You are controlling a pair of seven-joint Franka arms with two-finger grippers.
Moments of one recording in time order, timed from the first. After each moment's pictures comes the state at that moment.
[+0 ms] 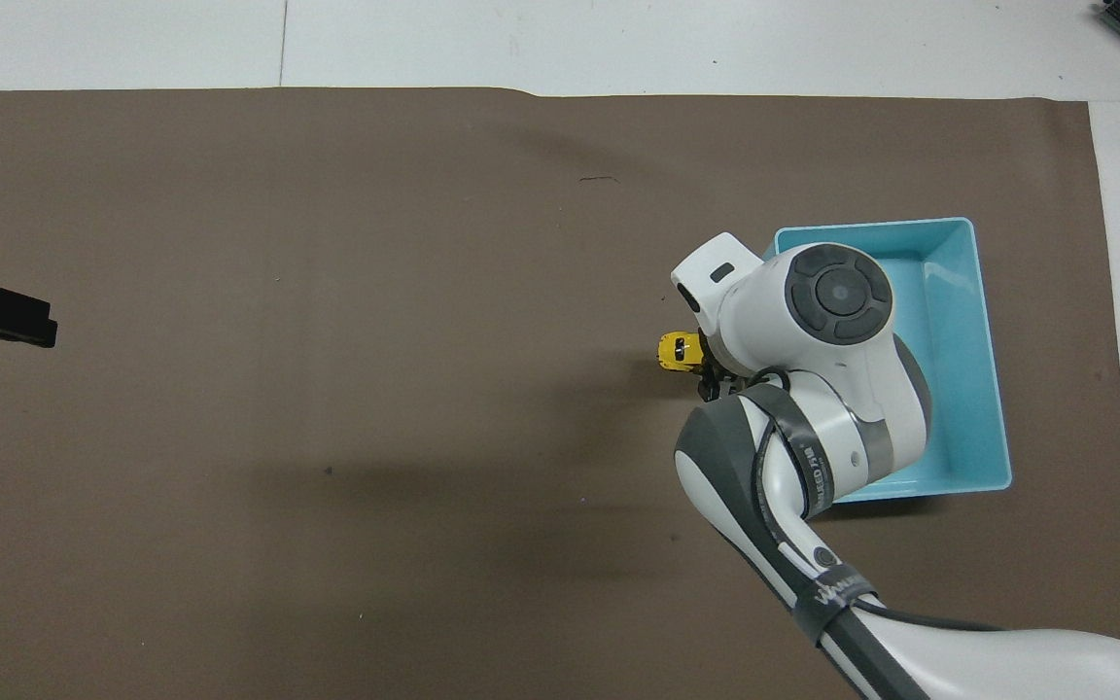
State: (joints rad) left arm 0.07 -0.02 -0.10 -1.58 0.03 1.54 0.05; right arm 0.25 0.15 0.04 -1.83 -0.02 1.97 -1.12
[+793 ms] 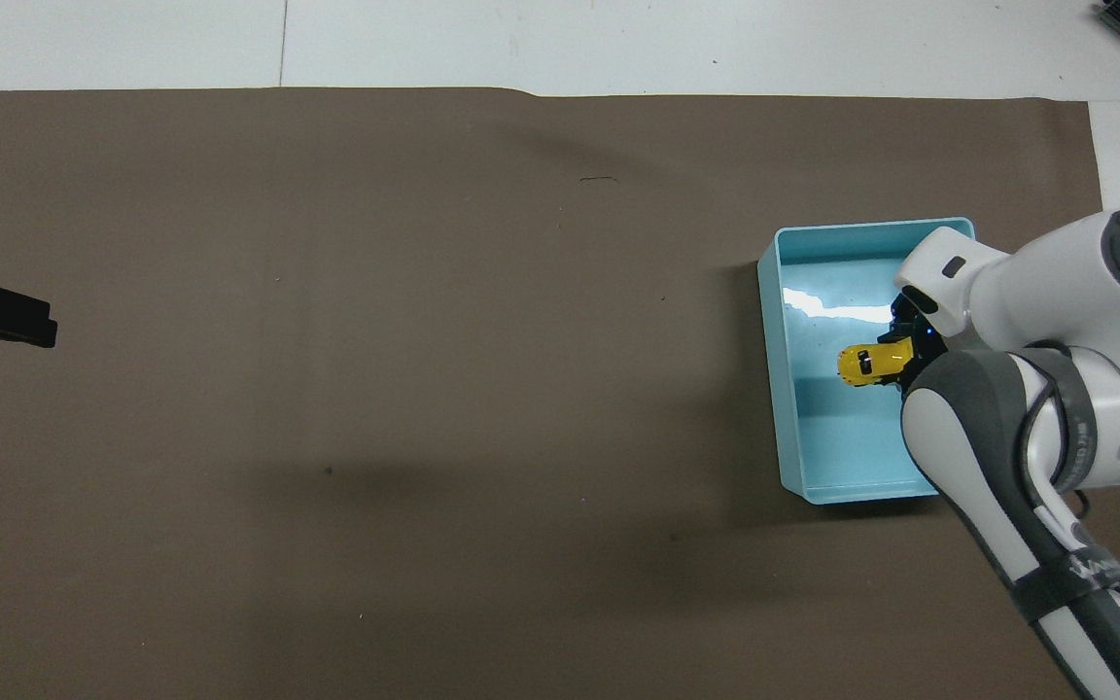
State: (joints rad) left arm 0.07 -0.02 -0.10 -1.58 0.03 1.54 0.05; right arm 0.02 0.06 0.03 -2.04 -0.02 2.07 -1.54
